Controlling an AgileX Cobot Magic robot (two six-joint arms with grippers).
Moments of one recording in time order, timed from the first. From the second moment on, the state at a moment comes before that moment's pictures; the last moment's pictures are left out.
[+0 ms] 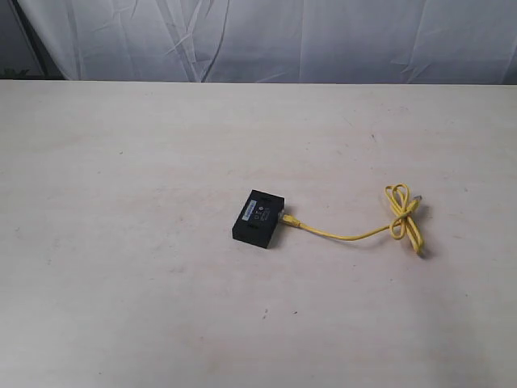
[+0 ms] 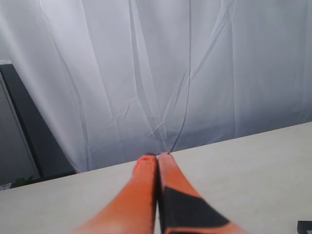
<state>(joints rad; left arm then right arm) -0.20 0.38 -0.38 -0.09 0.10 0.20 0.03 0.39 -0.36 -0.01 0.09 -0.18</state>
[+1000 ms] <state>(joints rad) -0.19 0.32 -0.34 0.06 0.16 -0.08 0.03 0.36 -0.36 0.01 0.09 -0.18</state>
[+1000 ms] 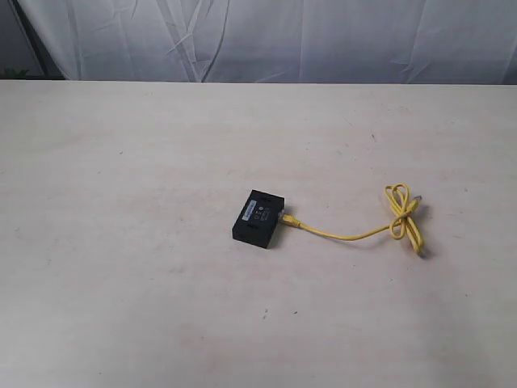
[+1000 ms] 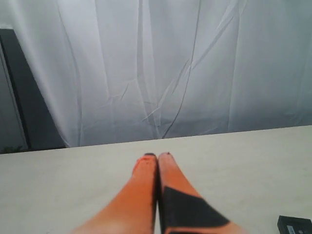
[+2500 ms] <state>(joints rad) 0.08 0.01 0.00 -0.06 0.23 0.02 0.03 0.36 -0.36 0.01 0.09 -0.18</state>
